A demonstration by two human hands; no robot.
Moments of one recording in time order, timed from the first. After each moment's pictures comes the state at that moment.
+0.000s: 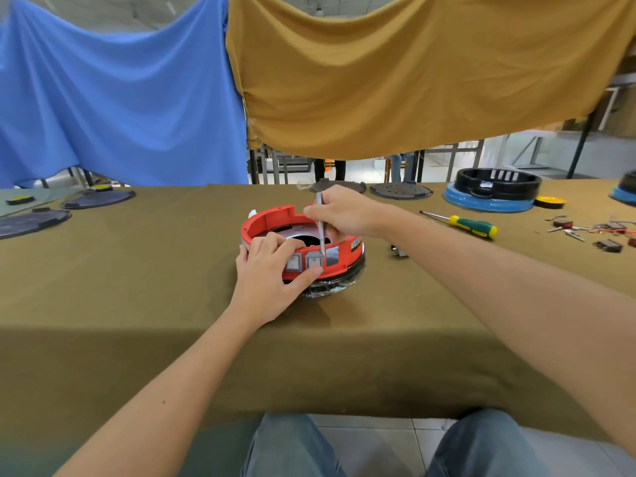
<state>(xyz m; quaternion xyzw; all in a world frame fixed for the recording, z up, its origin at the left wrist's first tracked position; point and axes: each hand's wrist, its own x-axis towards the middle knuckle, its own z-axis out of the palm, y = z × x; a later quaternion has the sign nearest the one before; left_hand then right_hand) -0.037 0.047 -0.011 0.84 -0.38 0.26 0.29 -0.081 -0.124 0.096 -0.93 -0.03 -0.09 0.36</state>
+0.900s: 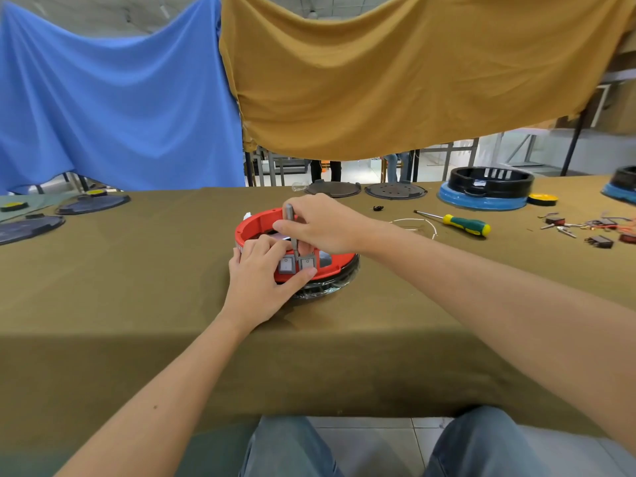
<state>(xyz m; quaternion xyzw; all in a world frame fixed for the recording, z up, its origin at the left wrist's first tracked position) -0.036 0.046 -0.011 0.84 -0.37 0.27 0.30 -0.086 -0.104 0.085 -0.95 -0.13 -0.16 0.24</state>
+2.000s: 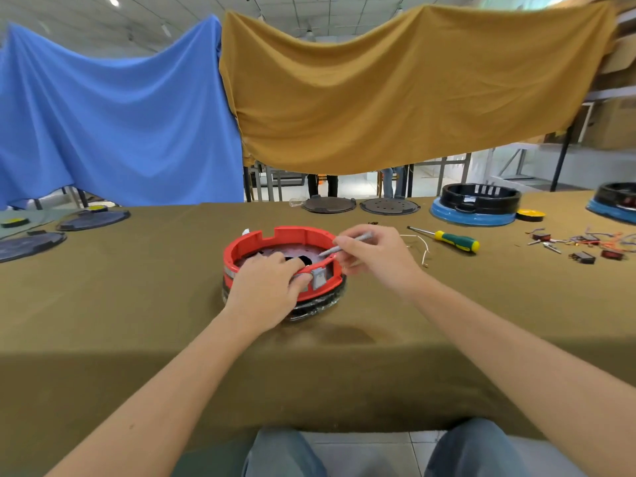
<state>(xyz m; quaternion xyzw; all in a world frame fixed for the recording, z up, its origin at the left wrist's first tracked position) -0.048 0.039 0.020 0.87 -0.39 0.29 0.11 -0.142 -0.151 0.052 -0.76 0.00 -0.24 0.61</state>
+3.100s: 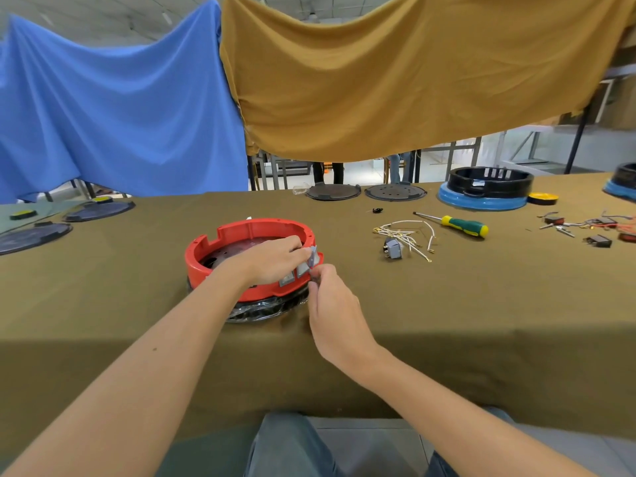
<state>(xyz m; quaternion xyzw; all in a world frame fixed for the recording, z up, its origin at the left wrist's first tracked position) -0.021 0.026 0.053 0.91 -0.37 -0.05 0.19 -0.152 -0.061 -0.021 -0.87 0.07 -0.29 0.39</state>
